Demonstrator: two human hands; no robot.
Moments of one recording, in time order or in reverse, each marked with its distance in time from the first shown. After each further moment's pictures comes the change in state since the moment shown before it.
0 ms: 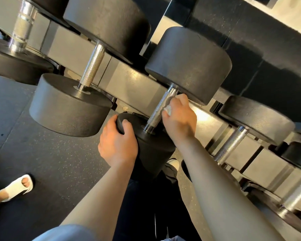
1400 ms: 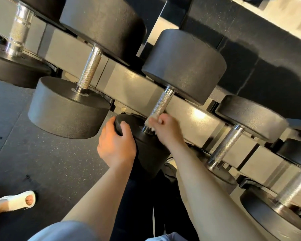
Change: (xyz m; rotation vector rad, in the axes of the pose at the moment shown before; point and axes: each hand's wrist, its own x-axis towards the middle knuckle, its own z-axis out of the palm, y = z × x) left_hand 0.002 -0.001 0.000 0.025 -0.022 0.005; right_hand -0.017 -0.007 0.022 0.584 -0.348 0.378
